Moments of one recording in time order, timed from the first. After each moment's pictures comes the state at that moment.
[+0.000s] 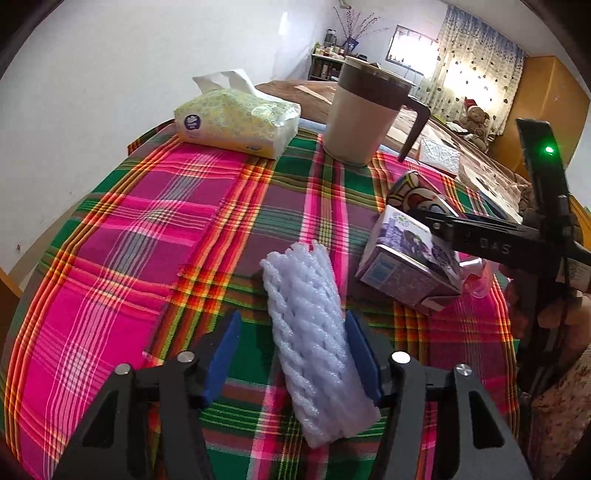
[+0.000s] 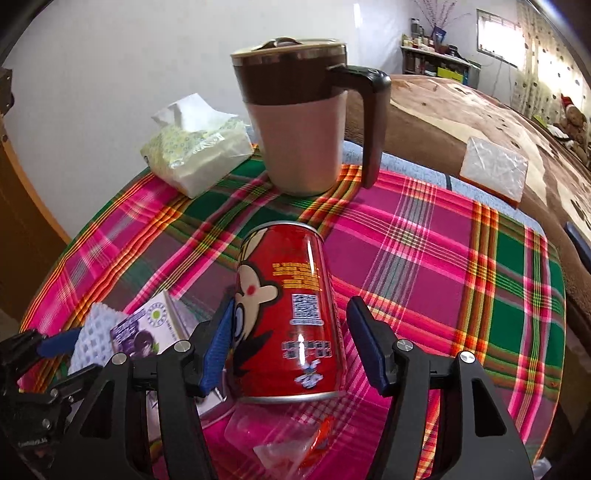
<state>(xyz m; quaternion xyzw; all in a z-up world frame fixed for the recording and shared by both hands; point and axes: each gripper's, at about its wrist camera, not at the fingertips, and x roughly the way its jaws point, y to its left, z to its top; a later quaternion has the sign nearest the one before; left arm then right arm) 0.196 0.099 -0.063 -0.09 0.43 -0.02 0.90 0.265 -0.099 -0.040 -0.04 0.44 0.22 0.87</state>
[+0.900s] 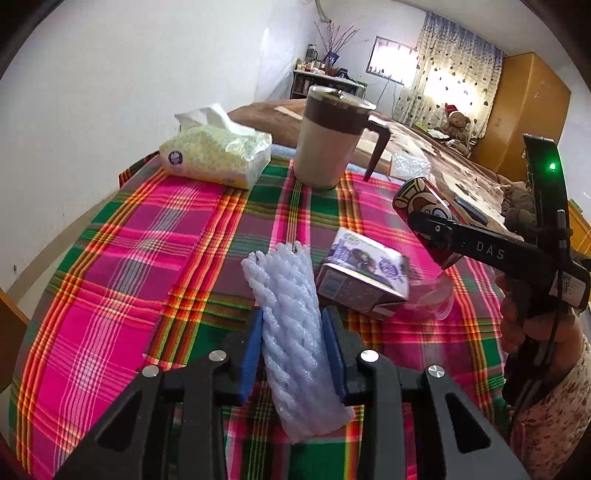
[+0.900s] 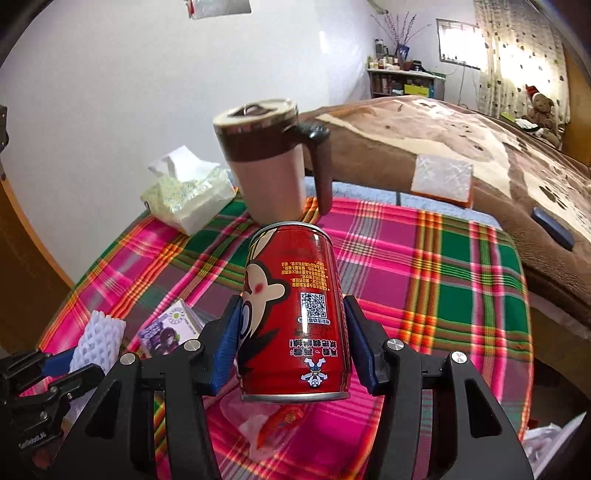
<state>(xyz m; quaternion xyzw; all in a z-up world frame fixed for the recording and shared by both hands) 0.175 0.082 -0.031 -0.08 0.39 -0.04 0.92 0.226 -0.129 -0.005 0.01 0.38 0.18 0.91</state>
